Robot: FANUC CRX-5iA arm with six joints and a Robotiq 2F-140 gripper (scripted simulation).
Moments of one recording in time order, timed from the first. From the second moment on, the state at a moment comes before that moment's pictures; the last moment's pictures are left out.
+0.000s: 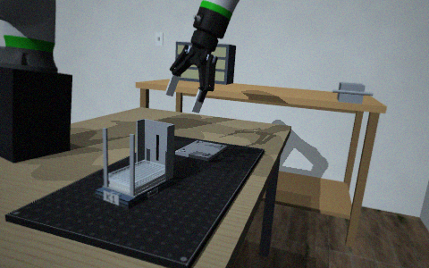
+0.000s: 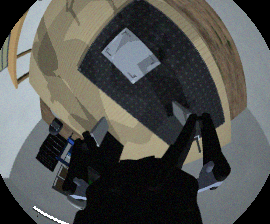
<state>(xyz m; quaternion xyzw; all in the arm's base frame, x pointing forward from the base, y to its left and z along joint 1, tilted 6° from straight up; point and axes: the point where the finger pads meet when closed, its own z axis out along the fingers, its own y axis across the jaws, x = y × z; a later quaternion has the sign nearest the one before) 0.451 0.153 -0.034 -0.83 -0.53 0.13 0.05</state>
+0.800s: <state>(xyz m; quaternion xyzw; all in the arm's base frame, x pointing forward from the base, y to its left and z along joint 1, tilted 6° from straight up) 0.480 0.051 -0.042 -0.79 -0.60 0.05 0.07</state>
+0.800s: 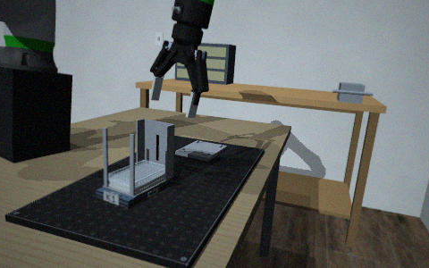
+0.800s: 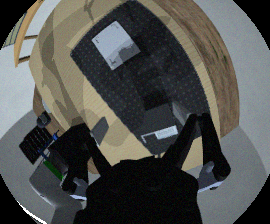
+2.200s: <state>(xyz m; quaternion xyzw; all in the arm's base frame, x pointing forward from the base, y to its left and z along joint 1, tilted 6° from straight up) 0.484 -0.088 -0.045 -0.73 -0.68 -0.04 0.03</state>
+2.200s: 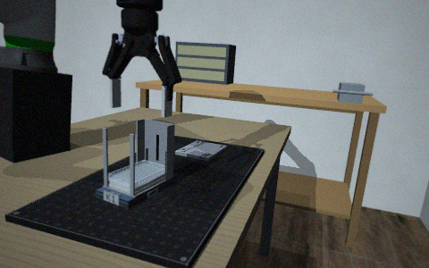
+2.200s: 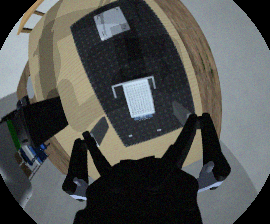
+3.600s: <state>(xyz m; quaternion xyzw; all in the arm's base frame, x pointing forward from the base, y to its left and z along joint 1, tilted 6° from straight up) 0.485 -0.083 -0.101 -0.73 -0.68 -0.04 0.03</state>
